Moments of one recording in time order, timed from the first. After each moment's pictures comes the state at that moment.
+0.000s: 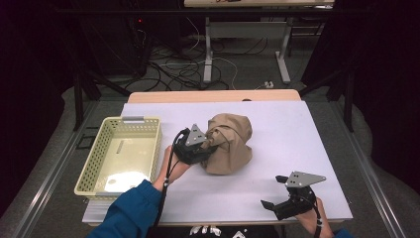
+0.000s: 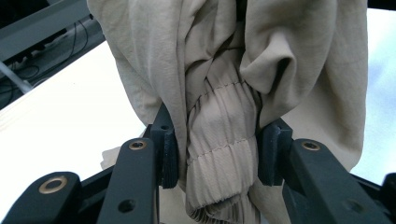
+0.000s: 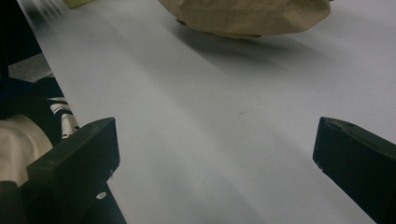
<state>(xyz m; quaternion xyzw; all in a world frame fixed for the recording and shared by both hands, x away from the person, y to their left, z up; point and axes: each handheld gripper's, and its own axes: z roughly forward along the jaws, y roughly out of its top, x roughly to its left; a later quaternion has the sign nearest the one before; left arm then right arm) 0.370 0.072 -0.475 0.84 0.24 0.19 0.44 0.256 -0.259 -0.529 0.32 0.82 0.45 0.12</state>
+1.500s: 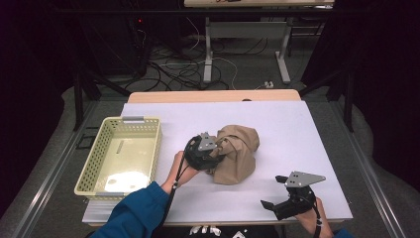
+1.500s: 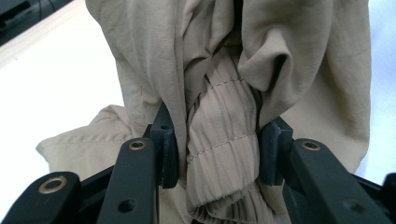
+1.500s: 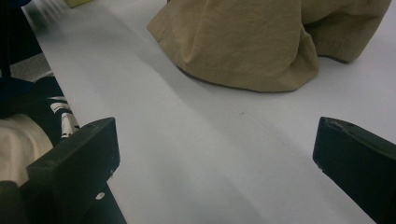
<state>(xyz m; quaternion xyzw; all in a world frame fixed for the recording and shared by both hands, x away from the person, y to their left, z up) 0.373 0.048 -0.508 0.87 0.23 0.15 0.41 0.256 -0.259 -0.528 0.32 0.83 0.45 0.12</state>
